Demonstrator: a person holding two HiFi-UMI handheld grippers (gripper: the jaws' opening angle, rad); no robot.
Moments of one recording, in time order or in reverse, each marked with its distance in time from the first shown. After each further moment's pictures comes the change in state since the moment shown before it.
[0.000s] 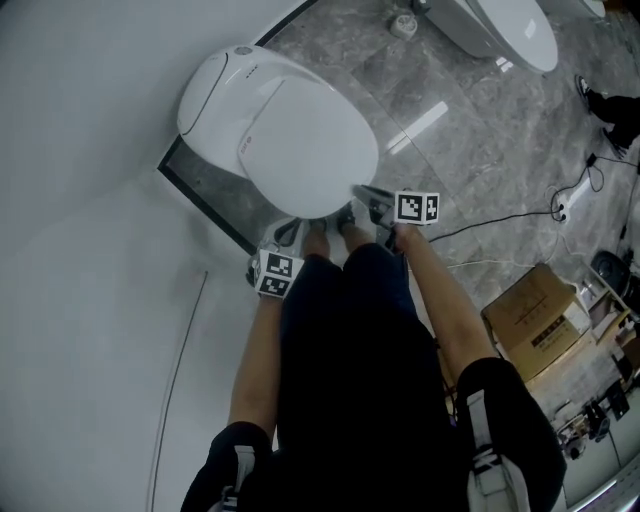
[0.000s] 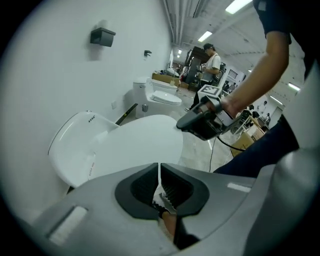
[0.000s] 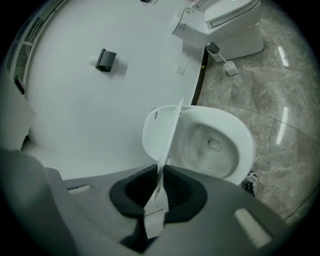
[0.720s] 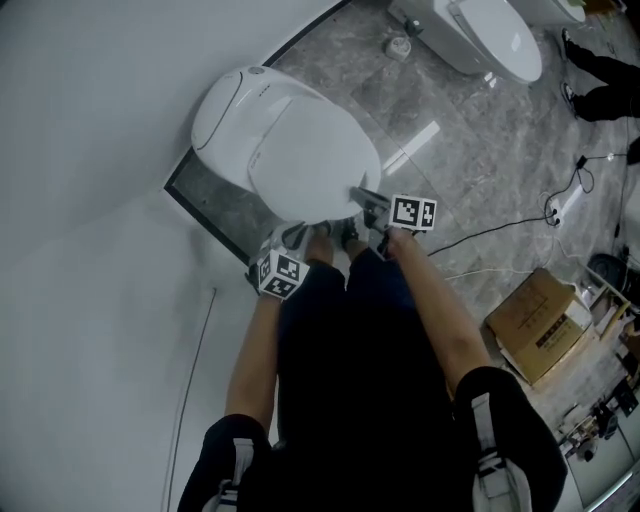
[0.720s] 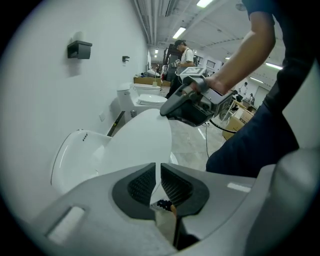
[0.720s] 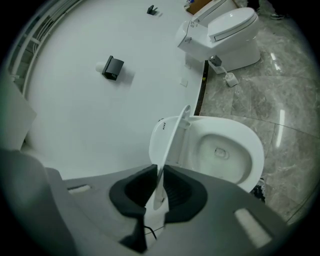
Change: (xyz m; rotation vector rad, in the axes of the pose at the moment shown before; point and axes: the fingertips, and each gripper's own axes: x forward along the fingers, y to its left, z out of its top) left arm -0.022 0.020 0.009 0.235 -0.010 -0.075; right arm 0.019 0.070 0.022 0.013 -0.143 -0.027
